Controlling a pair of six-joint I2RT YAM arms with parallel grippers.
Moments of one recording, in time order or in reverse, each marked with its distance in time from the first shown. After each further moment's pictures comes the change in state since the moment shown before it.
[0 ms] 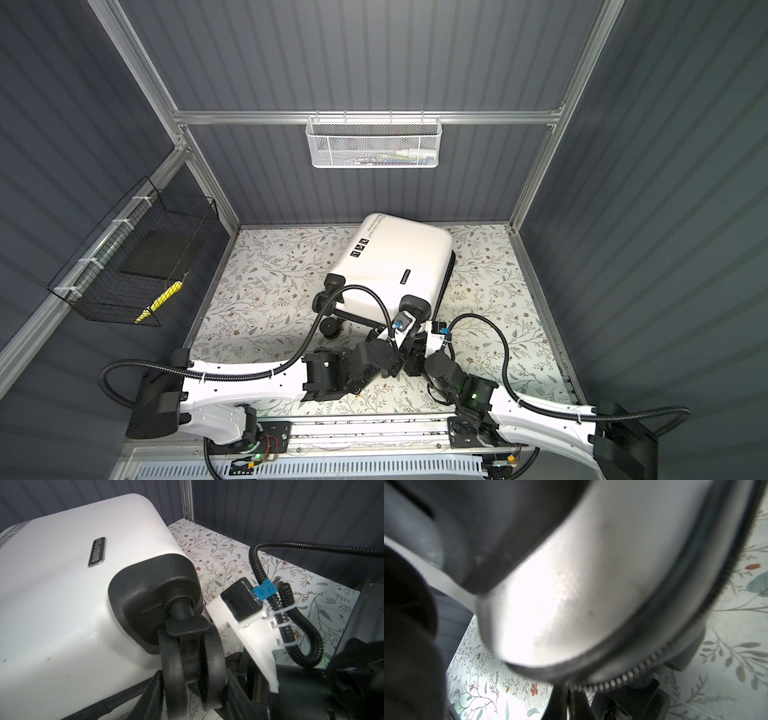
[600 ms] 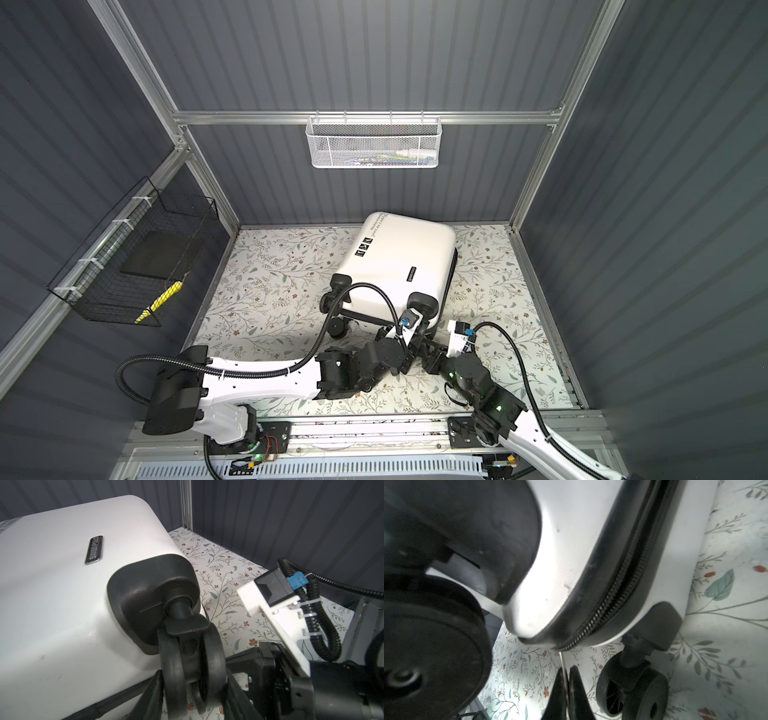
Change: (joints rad) left arm 0.003 0.077 0.032 0.089 -0.004 -0.025; right arm -0.291 -0.528 -0.083 -0.307 -0.274 0.015
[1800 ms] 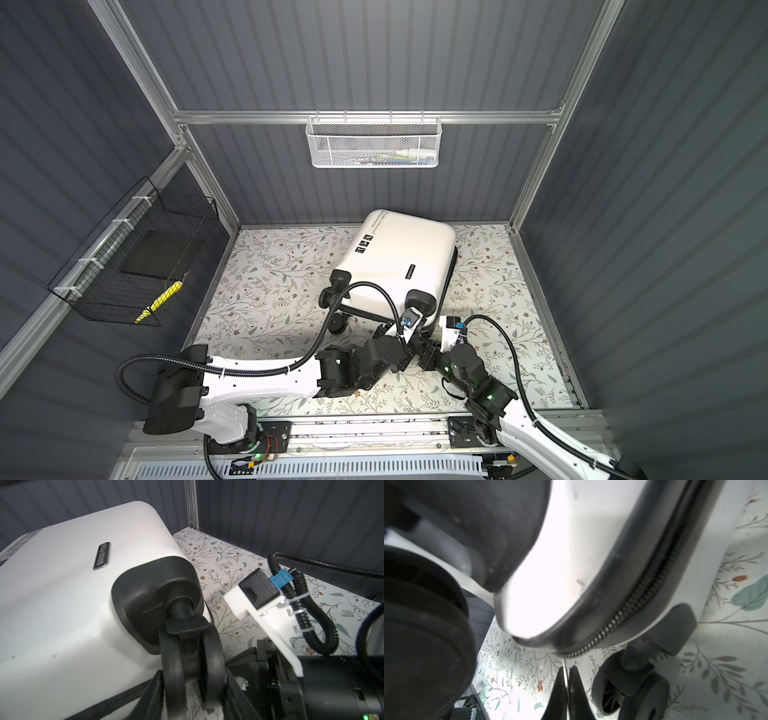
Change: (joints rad) left arm 0.010 0.000 0.005 -0.013 -0.029 0.079; right arm -0.029 0.309 0.025 0.212 -0.110 -0.094
